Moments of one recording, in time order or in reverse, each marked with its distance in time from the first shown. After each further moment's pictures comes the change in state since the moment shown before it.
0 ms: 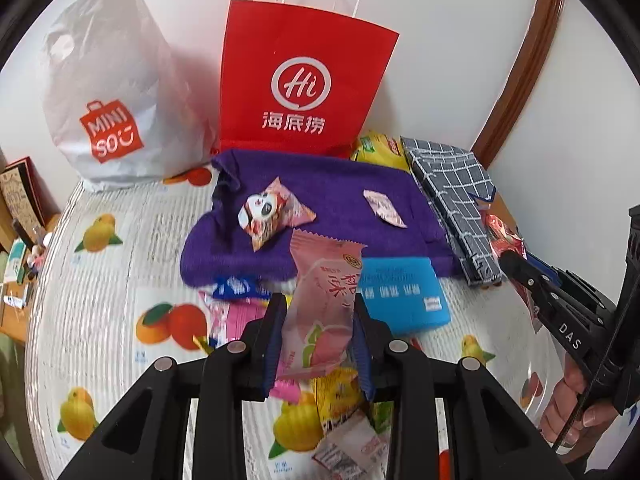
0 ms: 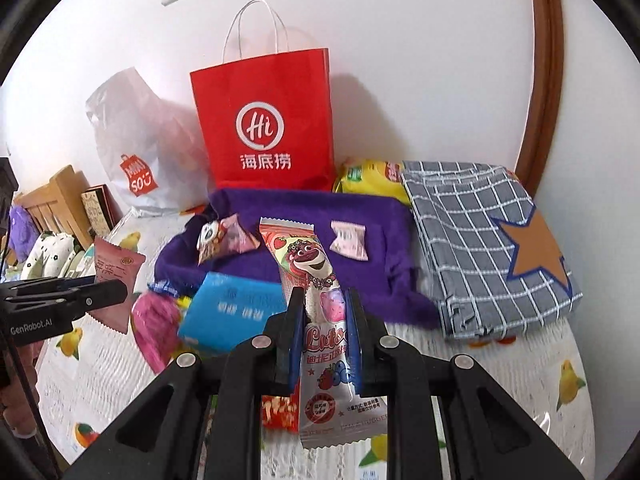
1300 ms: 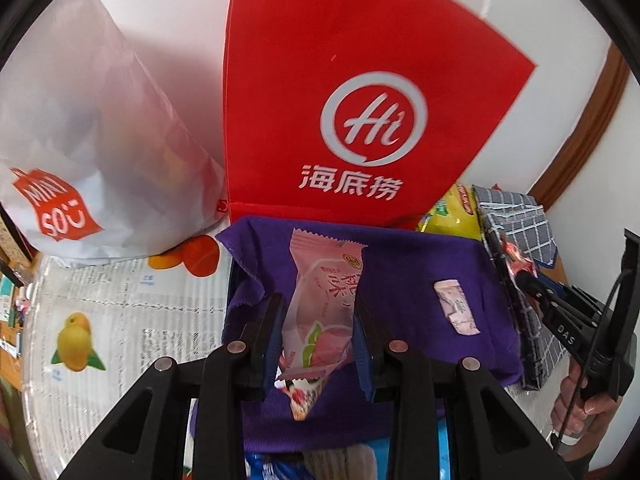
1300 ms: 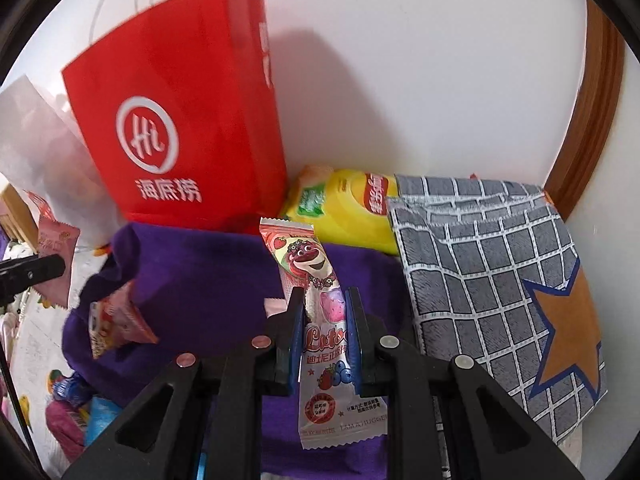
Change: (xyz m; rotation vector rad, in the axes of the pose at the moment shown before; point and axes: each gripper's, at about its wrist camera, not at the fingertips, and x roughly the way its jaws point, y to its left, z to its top) left arm 0.130 0.056 0.128 -0.064 0.049 0.054; right arm 0.177 -0.058 0.102 -0.003 0.133 -0.066
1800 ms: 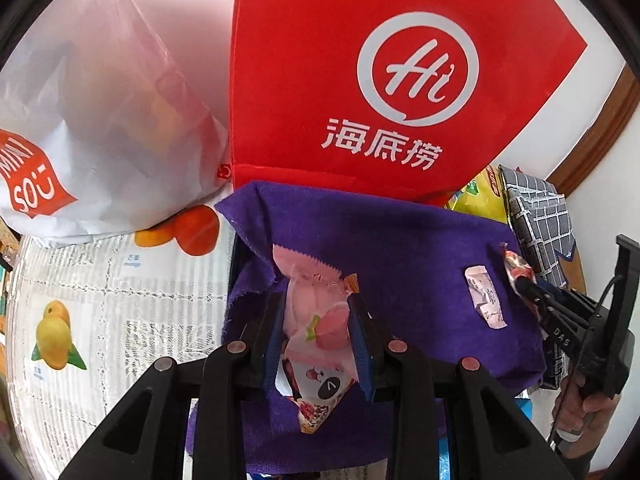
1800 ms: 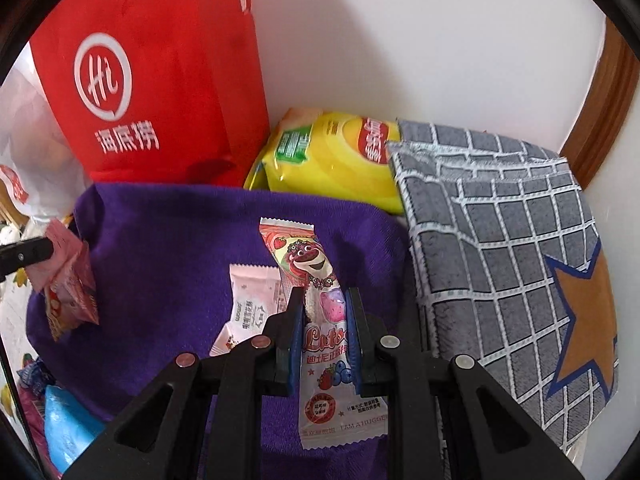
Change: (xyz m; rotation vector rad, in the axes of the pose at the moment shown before) left arm 0.039 0.013 -0.004 -0.018 0.083 0.001; right arm 0.051 -0.004 -0.016 -0.025 0.127 -0.020
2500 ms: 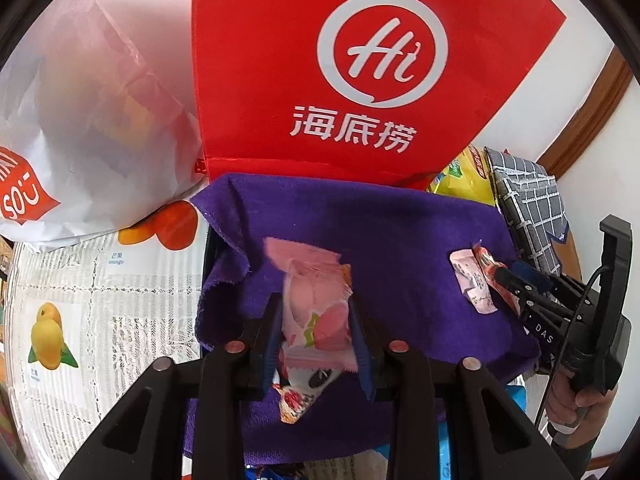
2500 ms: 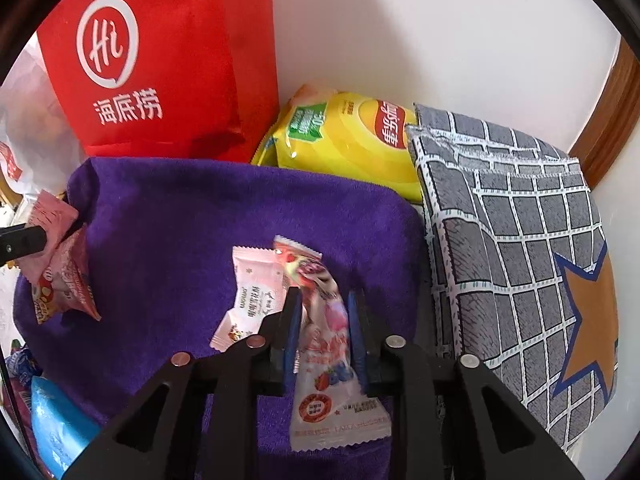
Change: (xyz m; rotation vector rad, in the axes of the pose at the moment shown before) left arm 0.002 -0.018 -0.003 0.049 0.032 -0.016; right arm 0.010 0.013 -0.001 -0.045 0.024 -0.003
